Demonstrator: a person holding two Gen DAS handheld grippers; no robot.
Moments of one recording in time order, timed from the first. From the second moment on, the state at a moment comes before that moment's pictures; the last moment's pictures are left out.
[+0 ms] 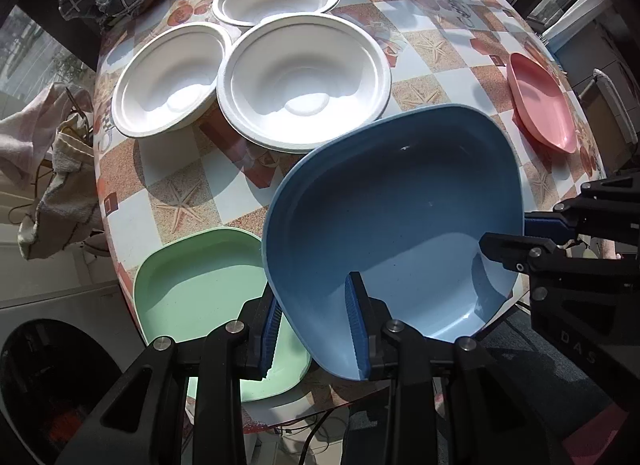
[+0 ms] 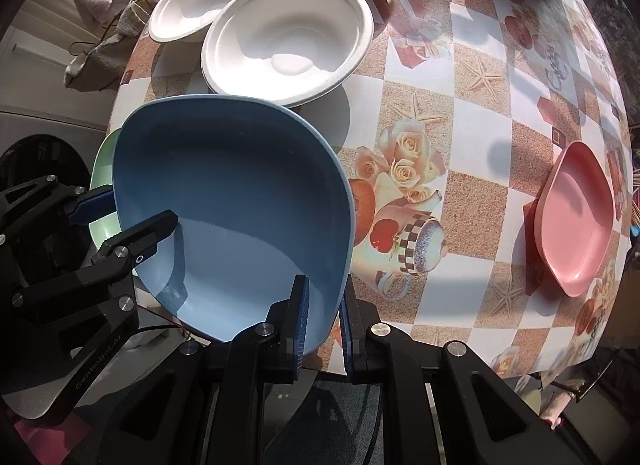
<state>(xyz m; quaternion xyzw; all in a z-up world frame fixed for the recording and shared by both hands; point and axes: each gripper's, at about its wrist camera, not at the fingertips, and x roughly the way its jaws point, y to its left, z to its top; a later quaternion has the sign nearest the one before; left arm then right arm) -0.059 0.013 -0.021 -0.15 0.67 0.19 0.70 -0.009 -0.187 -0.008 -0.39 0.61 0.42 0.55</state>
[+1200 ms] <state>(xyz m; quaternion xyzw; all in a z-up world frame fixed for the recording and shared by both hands) -0.155 0.071 -0.020 -0.24 0.63 0.31 0.67 -0.083 -0.072 -0.081 -0.48 0.56 0.50 0.45</state>
